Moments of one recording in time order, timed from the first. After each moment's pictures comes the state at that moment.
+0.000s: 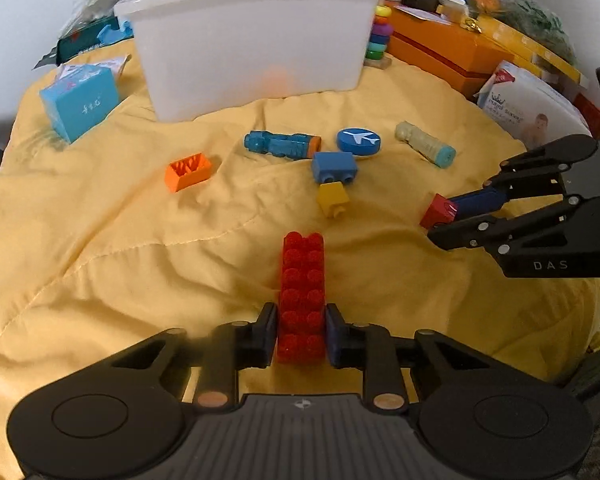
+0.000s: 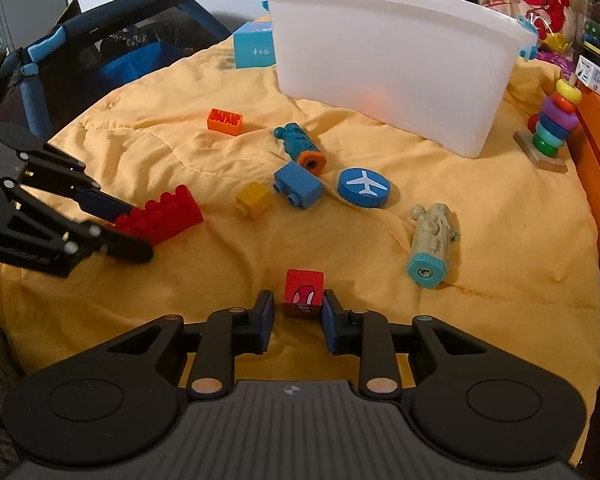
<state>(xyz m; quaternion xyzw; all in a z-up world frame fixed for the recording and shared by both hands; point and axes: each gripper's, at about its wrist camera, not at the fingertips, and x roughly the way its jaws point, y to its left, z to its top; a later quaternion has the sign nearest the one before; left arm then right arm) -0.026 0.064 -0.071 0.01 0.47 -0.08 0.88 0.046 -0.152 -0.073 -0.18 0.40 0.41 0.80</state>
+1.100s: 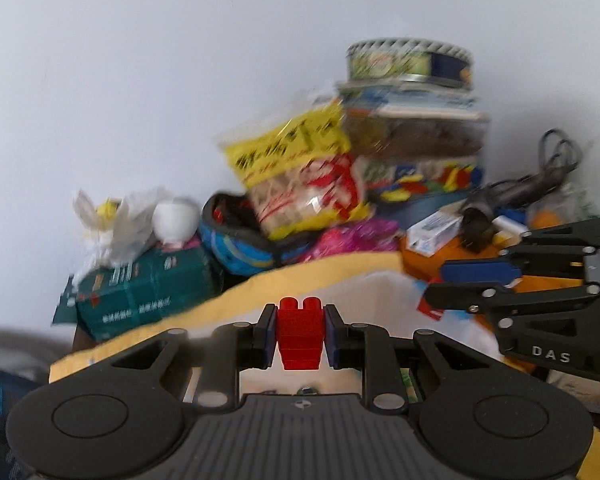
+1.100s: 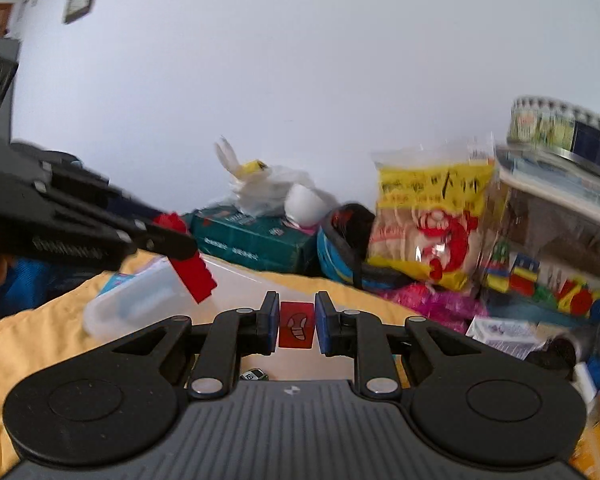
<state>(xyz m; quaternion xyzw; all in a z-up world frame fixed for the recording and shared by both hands) 0.176 0.079 0.086 0.05 0.24 -0.06 0.97 0.192 -0.109 0.075 -0.13 0.16 0.32 0.92</state>
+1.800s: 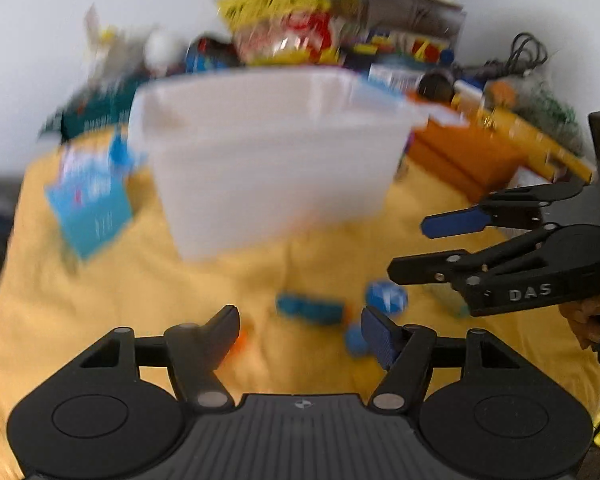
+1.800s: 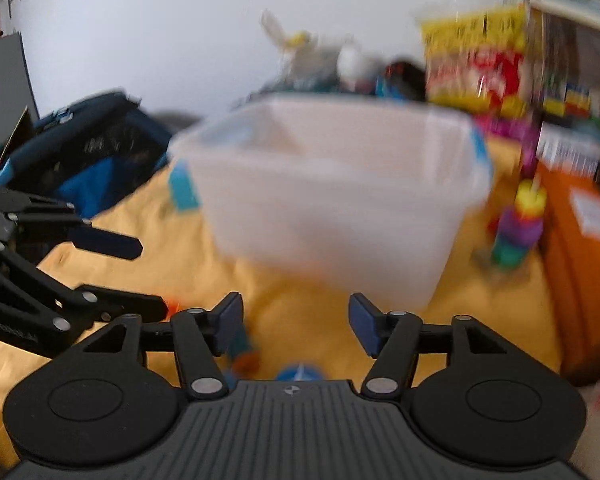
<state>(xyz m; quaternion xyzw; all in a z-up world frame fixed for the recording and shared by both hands) 0.038 0.080 -0.021 -0.01 0.40 -0.08 0.91 0.120 -0.136 -0.015 -0.09 0.34 0.38 0.86</state>
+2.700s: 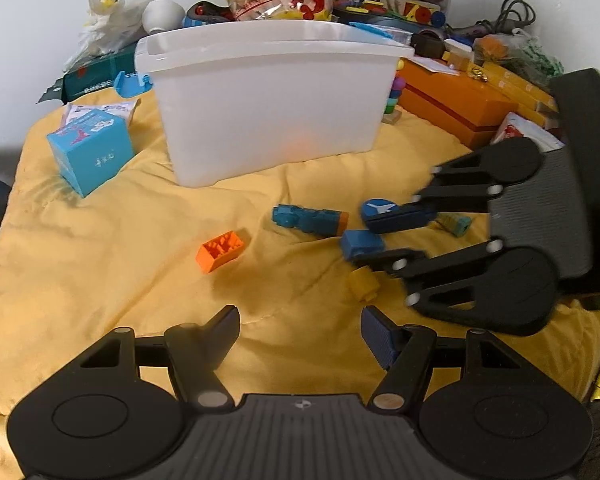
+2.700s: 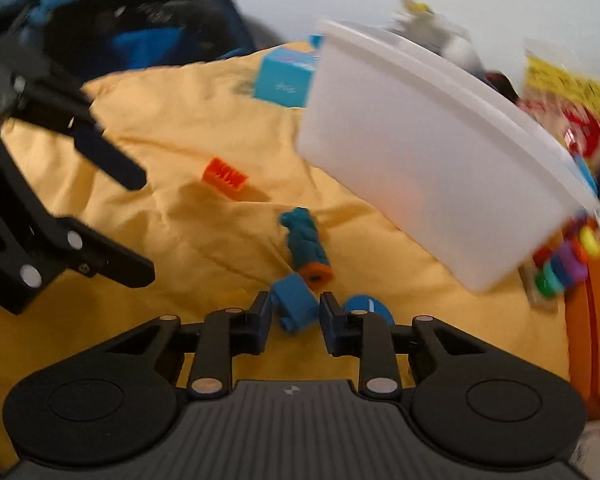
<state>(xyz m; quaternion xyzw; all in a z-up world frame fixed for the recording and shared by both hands) -0.004 0.079 -0.047 0.01 0.42 -0.09 0.90 0.061 -0.076 -0.069 -0.32 0.28 0.41 0.81</state>
